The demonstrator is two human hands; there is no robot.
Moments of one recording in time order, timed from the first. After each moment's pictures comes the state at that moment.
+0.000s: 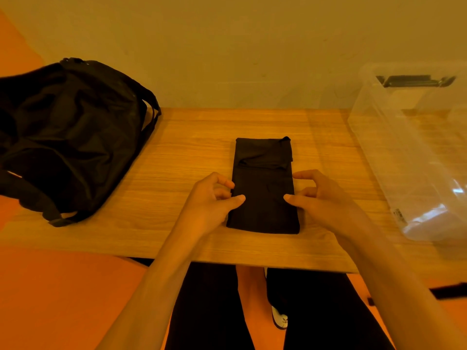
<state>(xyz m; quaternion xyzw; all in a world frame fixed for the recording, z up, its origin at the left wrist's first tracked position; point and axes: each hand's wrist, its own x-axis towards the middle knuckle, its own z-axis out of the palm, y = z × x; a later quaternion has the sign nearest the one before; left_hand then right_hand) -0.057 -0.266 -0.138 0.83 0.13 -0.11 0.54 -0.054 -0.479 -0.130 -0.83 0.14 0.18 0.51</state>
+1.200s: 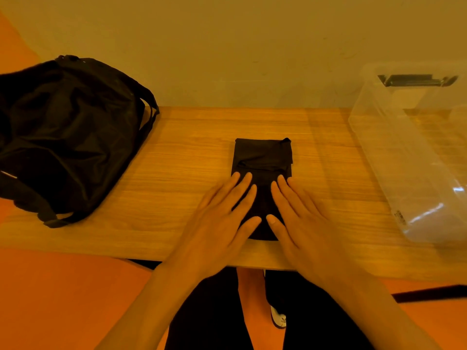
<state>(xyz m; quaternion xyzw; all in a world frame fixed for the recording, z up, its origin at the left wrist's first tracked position) -0.085 -0.262 -0.162 0.96 -0.24 0.00 0.12 -0.095 -0.465 -0.183 -0.98 -0.14 -0.04 0.13</state>
